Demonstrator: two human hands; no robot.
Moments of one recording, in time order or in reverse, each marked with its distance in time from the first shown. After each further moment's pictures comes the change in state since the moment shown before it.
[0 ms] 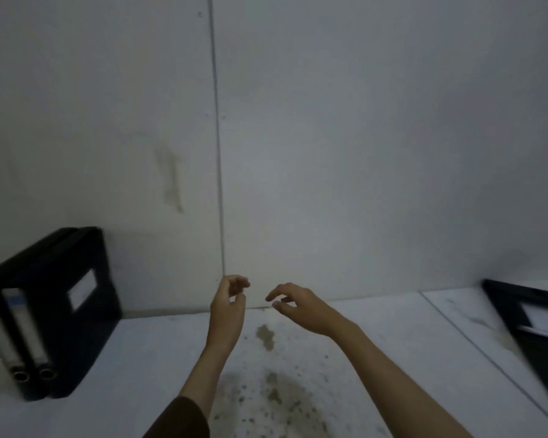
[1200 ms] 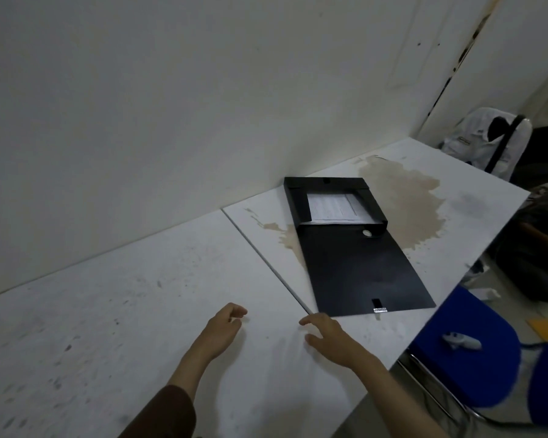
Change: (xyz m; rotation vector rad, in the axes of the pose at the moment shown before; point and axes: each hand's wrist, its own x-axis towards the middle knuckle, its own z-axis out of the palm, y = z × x) left_hand -0.125 -0.106 0.446 0.407 -1.013 -0.361; right_hand -0.337 0.391 -0.156 0.046 0.087 0.841
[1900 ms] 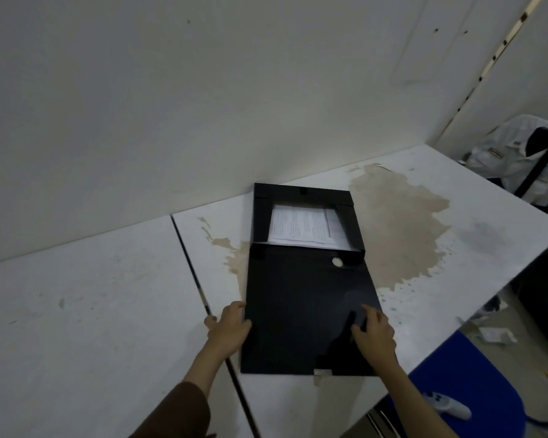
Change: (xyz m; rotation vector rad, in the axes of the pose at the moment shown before) left_hand 0.132 0.108 0.149 0.086 0.130 -0.232; right_hand 0.084 0.187 -0.166 0.028 0.410 0.346
